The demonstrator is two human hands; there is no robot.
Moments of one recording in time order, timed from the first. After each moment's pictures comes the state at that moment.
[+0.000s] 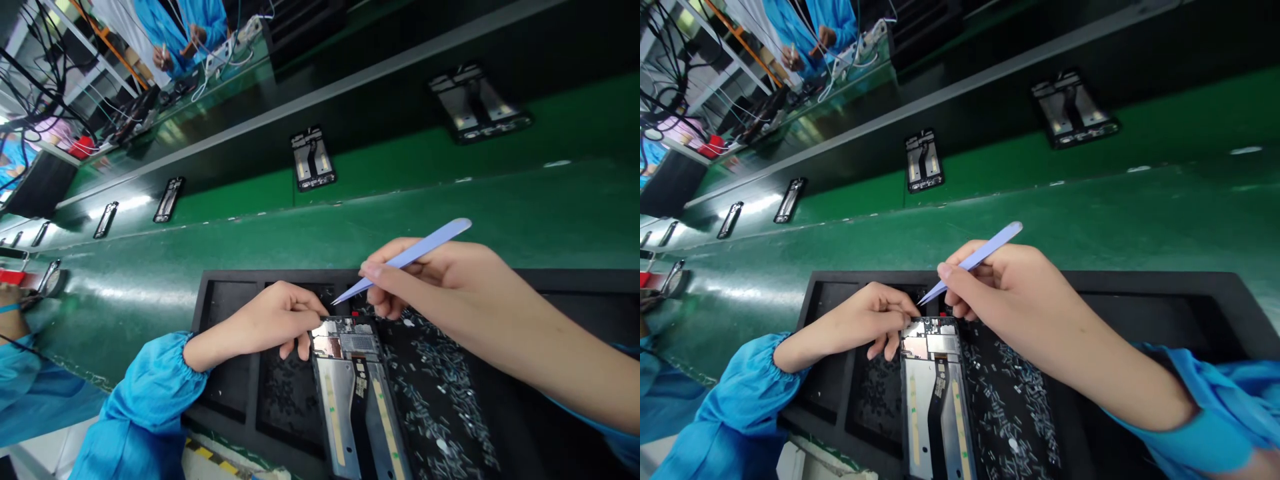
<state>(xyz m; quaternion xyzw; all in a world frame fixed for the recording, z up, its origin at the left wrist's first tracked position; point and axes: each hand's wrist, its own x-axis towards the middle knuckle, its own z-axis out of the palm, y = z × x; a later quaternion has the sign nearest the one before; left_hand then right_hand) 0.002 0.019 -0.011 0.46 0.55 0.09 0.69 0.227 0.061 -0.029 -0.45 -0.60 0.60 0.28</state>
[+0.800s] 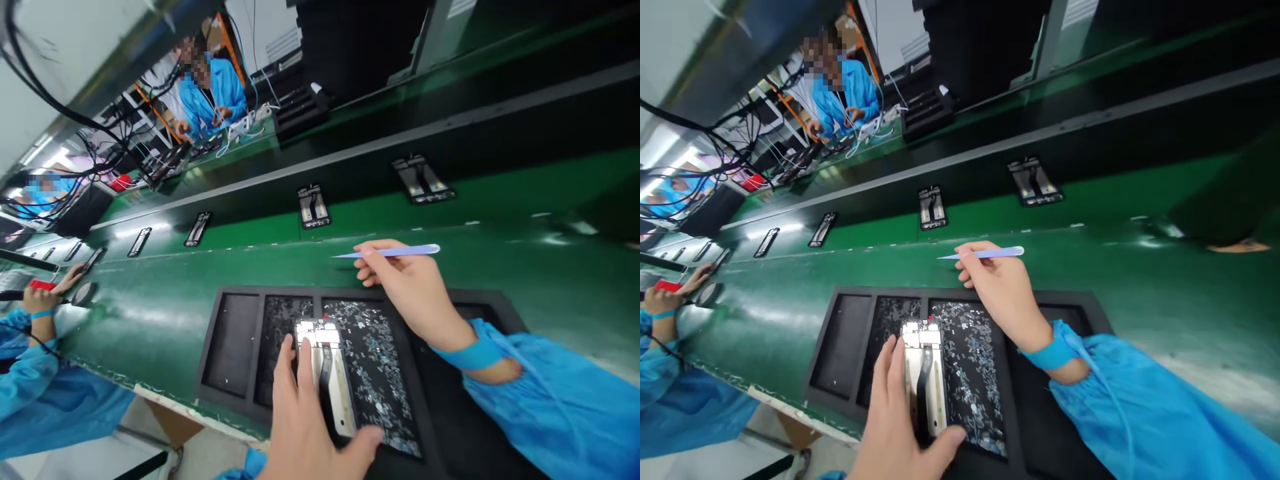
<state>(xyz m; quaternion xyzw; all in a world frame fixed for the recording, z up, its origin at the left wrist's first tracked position) 0.091 -0.139 -0.021 0.62 0.75 0.21 0.12 0.238 0.072 -0.024 -0.48 -0.46 0.57 0.48</state>
